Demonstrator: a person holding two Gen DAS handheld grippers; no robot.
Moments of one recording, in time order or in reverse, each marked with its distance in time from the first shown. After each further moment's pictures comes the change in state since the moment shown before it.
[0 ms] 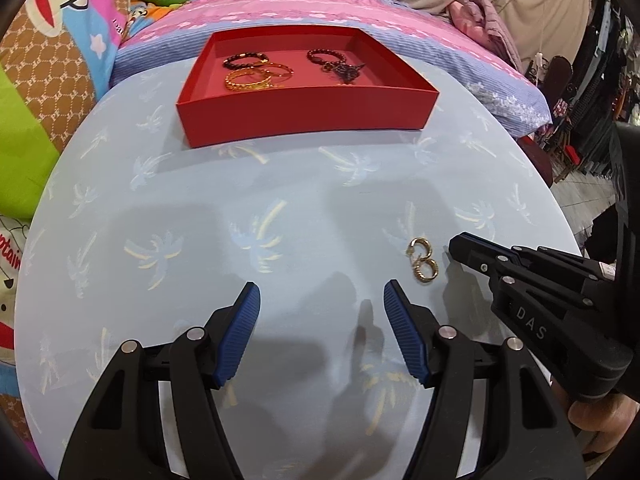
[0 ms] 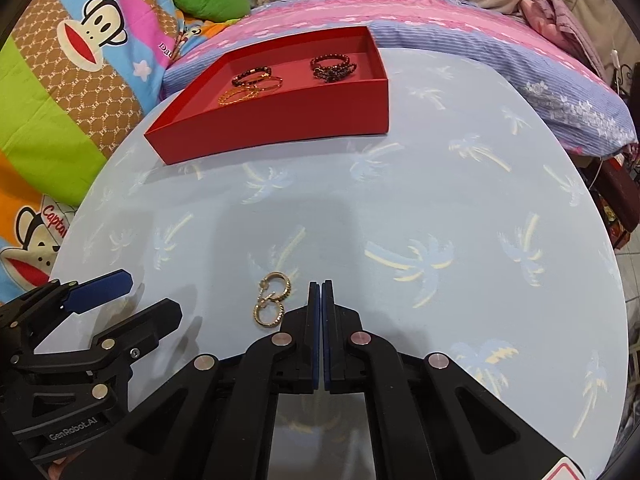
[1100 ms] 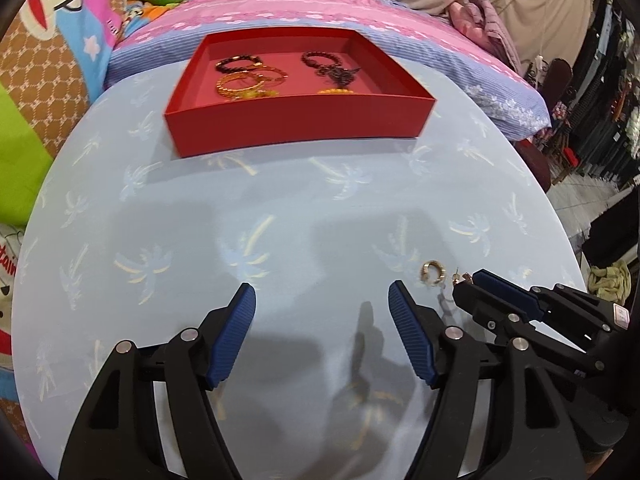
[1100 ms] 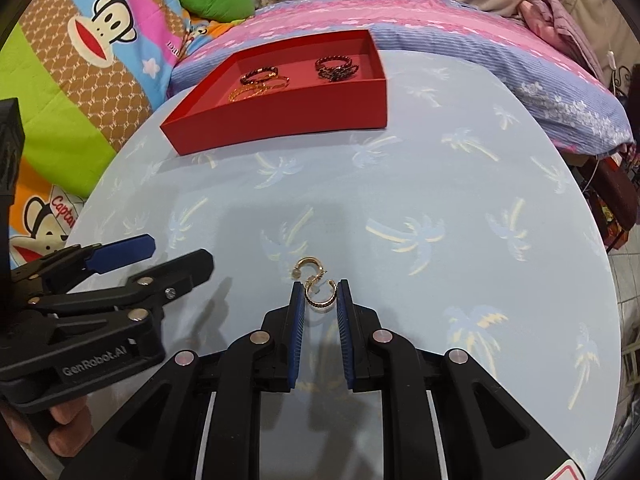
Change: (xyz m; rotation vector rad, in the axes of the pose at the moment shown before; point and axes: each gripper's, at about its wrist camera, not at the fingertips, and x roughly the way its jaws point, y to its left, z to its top) left arm 0.004 -0.009 0.013 0.000 0.005 -0.019; right arm -0.022 -0.001 -0.014 -0.005 -0.007 0.004
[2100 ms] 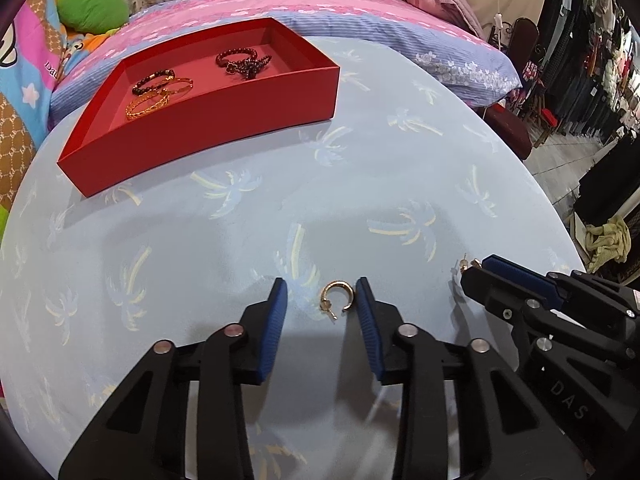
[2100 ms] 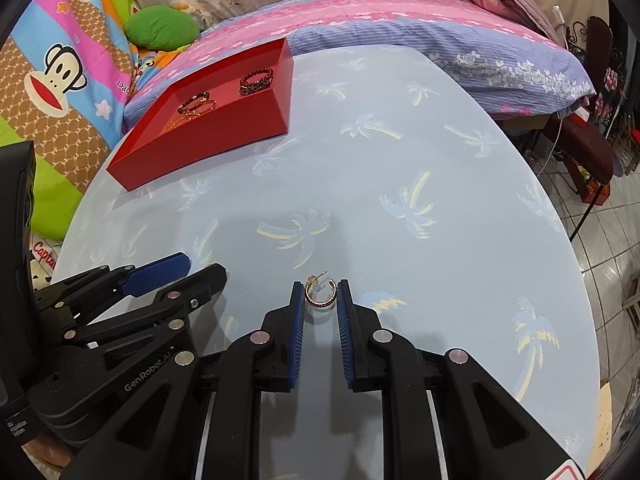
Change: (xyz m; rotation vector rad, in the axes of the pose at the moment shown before) left arm 0.038 -0.065 0.008 0.141 0.018 -0.036; right arm -0.009 -0.061 -0.007 0.153 -0.017 -0.058
